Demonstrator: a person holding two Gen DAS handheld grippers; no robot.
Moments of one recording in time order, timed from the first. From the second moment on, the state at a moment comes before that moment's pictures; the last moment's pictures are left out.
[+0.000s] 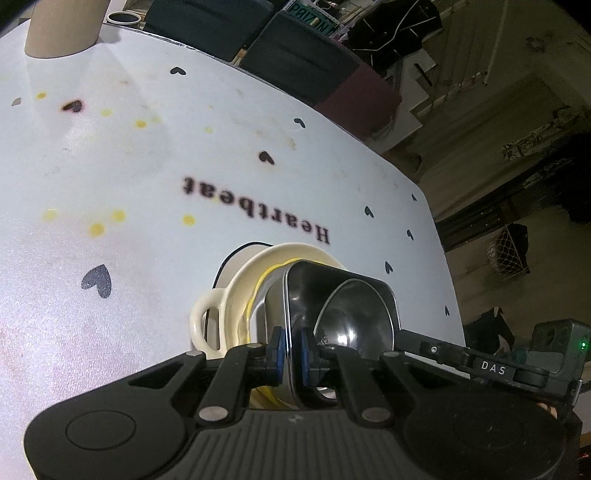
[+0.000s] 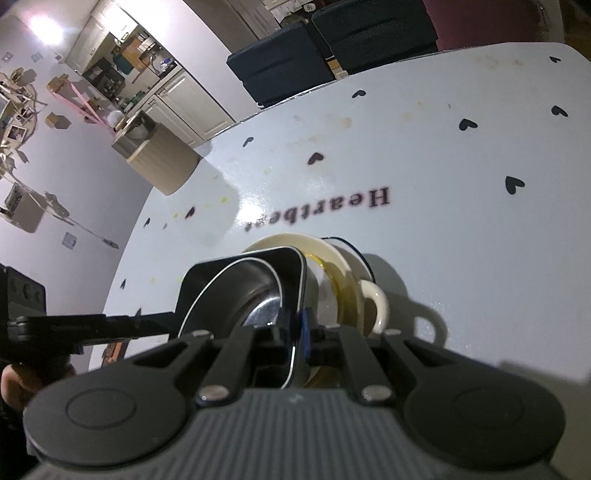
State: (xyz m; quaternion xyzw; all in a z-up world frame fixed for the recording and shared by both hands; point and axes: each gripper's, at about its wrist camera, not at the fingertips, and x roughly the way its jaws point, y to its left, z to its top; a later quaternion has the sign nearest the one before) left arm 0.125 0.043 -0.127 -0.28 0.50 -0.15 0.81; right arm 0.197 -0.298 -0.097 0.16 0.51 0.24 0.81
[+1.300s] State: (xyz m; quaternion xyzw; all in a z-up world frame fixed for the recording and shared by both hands) left arm 0.129 0.034 -0.132 -0.23 0.51 -0.16 0.81; right arm 0.201 -0.284 -0.102 0.12 0.52 0.23 0.82
